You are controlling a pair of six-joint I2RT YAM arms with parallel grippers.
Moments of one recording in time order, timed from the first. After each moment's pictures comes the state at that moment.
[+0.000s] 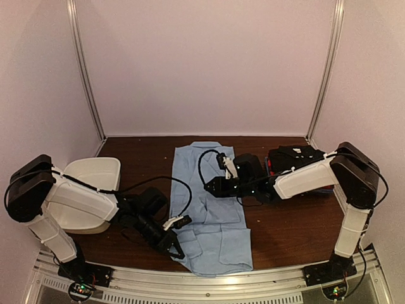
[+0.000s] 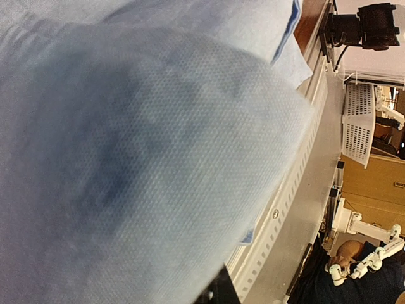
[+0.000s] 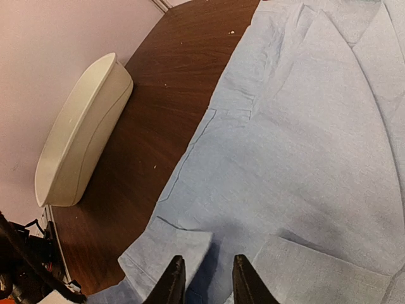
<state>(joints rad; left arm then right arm) -0.96 1.60 0.65 -0.11 0.77 -0.51 0.82 1.86 0.98 0.38 -0.19 0.63</state>
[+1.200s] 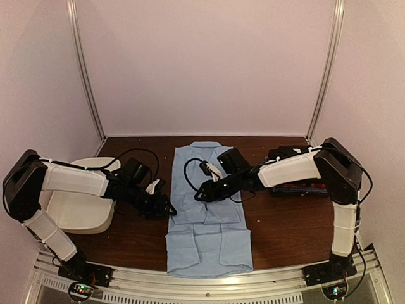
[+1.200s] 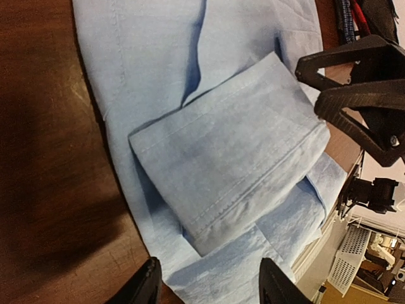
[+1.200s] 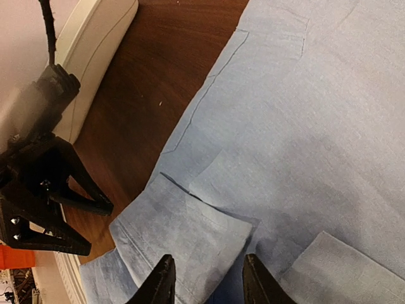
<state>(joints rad) -0.64 1.55 0.77 -0.21 0.54 -0.67 0.82 2.01 1.26 0.01 -0.43 0.50</state>
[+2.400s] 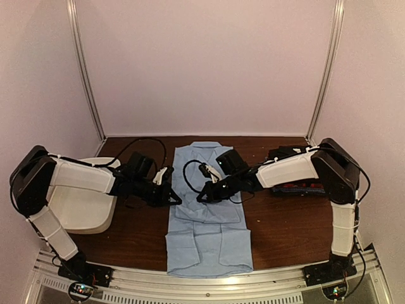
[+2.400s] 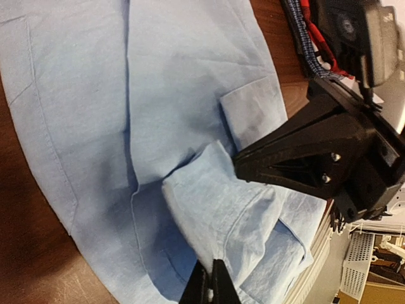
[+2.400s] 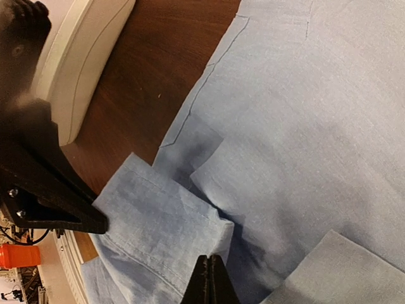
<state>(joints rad) -0.65 1.65 0.83 0.00 0.53 -0.62 0.81 2.03 1.27 -0.01 -0.46 0.52</state>
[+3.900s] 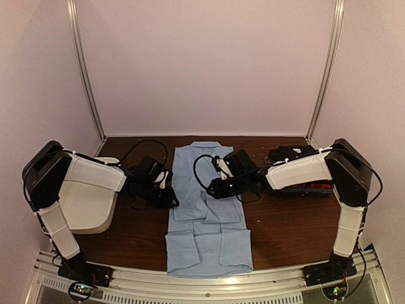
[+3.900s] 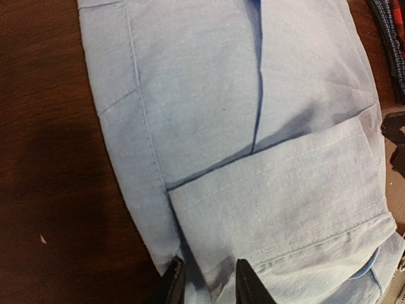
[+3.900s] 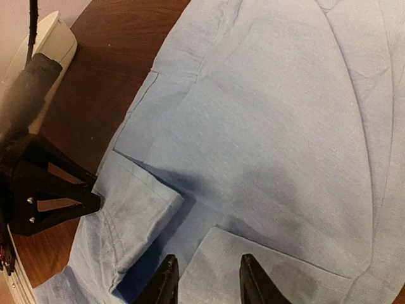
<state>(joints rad) -0.68 1.77 0.91 -0.11 0.23 -0.57 0.81 1.93 1.16 0.03 -0.13 0.49</state>
